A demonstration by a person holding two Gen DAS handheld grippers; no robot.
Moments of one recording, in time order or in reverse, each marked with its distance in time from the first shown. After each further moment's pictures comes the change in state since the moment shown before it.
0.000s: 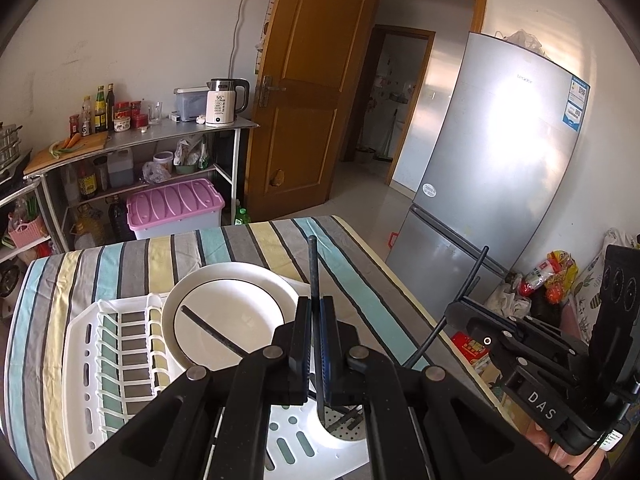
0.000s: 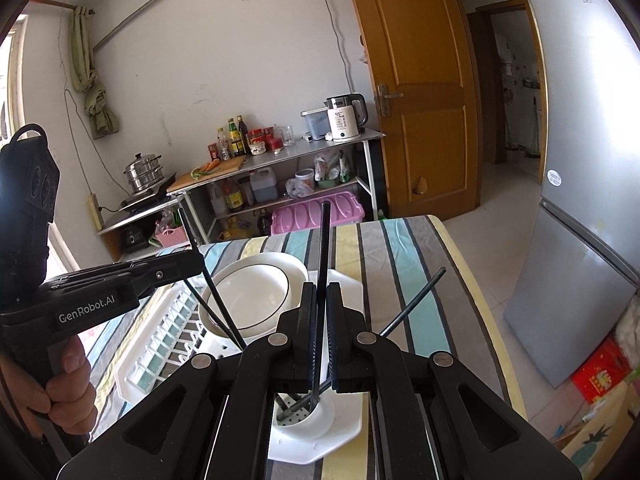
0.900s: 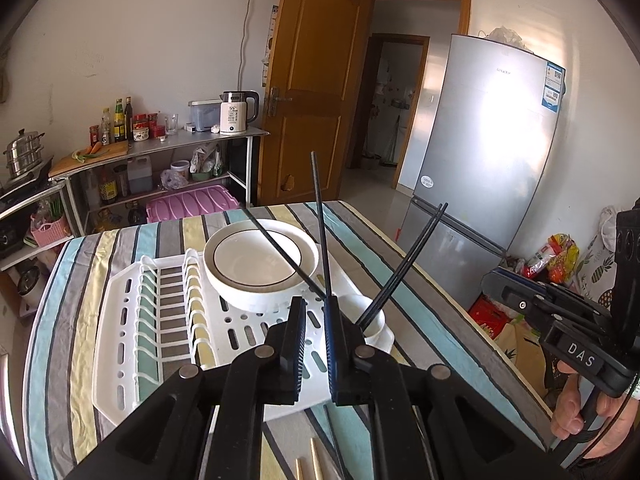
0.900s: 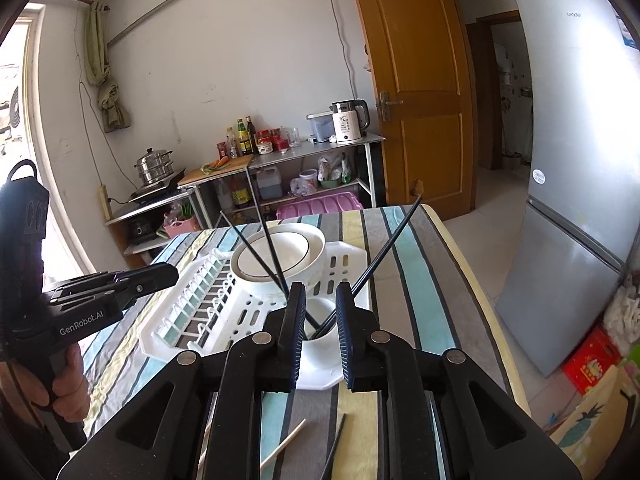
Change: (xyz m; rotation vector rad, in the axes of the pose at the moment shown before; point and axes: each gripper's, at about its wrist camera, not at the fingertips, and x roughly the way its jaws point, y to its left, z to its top) left arm -0.097 -0.005 -0.095 0.042 -0.053 0.043; right arm -0.081 0.030 -0.056 -0.031 -0.024 -0.011
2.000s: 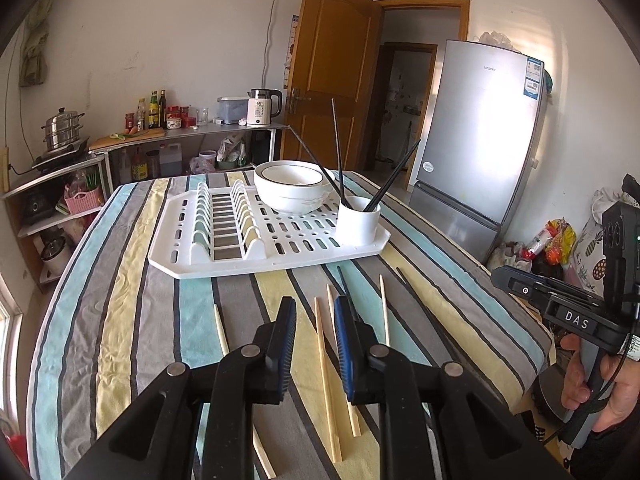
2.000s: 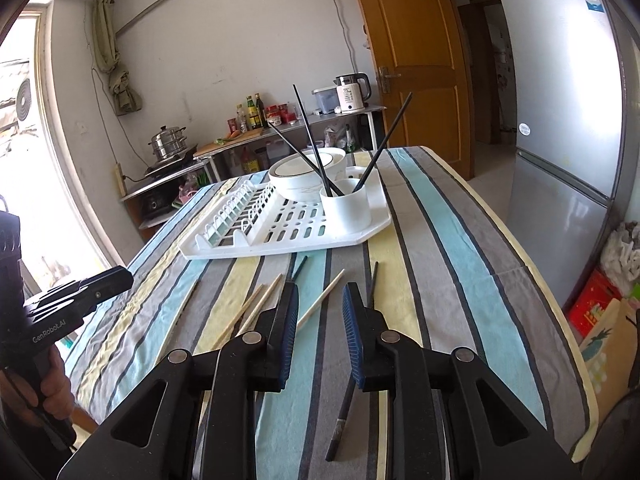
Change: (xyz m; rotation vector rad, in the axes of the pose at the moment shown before) left arm -0.136 0.003 -0.157 -0.035 -0.030 0.056; right arm -0.079 0.029 -0.126 0.034 0.064 0.013
